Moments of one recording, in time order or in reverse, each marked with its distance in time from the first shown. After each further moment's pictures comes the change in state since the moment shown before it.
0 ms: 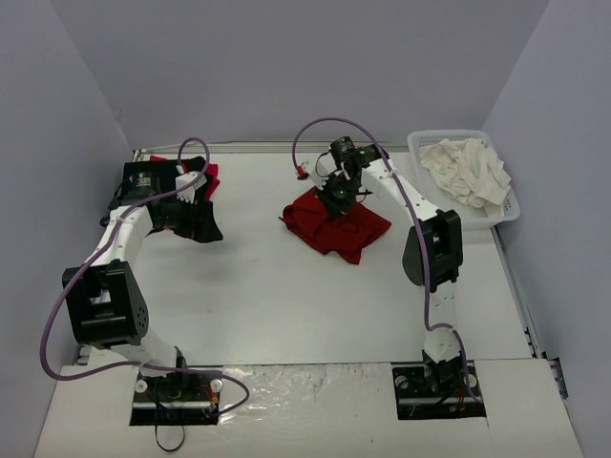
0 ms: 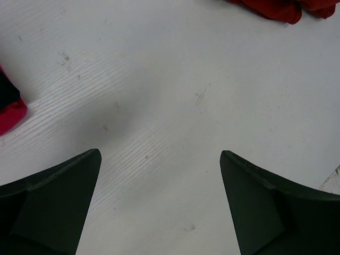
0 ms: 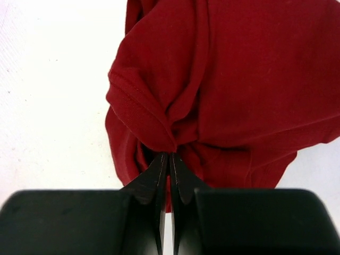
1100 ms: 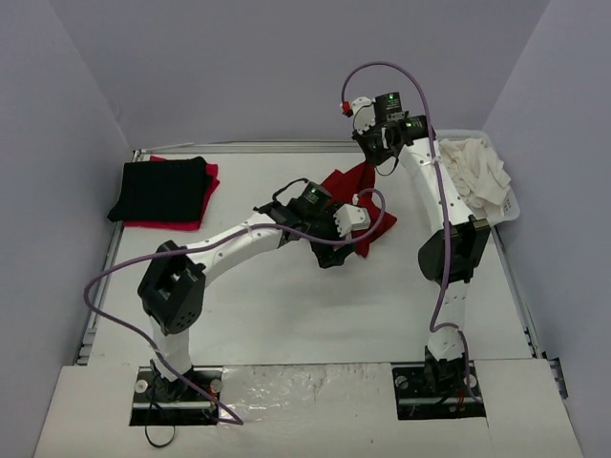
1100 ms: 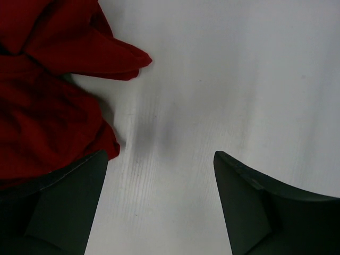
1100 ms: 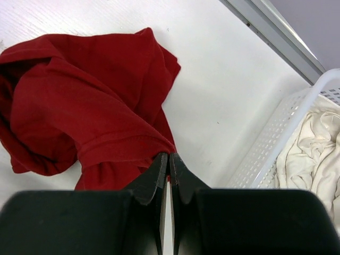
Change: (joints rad) left arm -0.906 0.243 0.317 0.178 -0.276 0.035; right arm -0.166 -0.032 0.280 0.068 0.277 0.264
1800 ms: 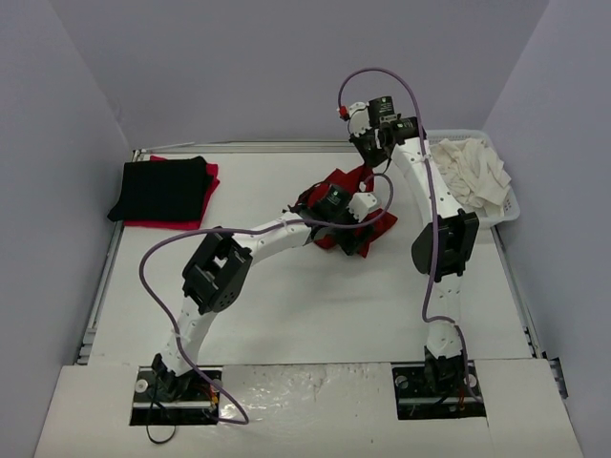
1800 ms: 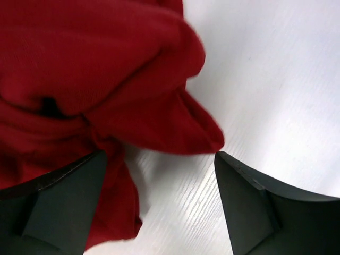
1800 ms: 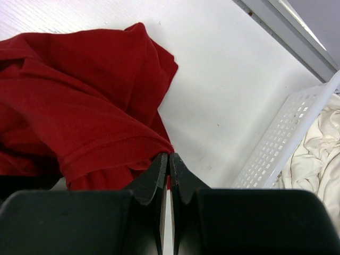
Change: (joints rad) left arm -0.033 0.339 0.179 0.250 -0.264 -0.305; right arm -0.006 0.095 0.060 0.000 0.042 0.013
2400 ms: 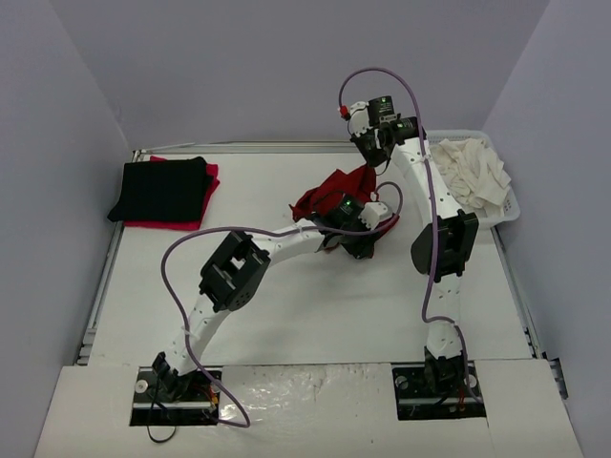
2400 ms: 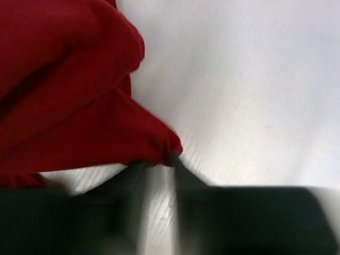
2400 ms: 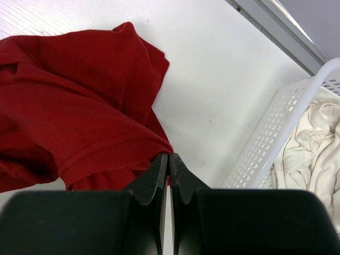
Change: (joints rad) left arm -0.038 0.135 0.091 0.055 0.126 -0.135; right arm 0.002 0.012 0.015 -0.007 0.048 0.006
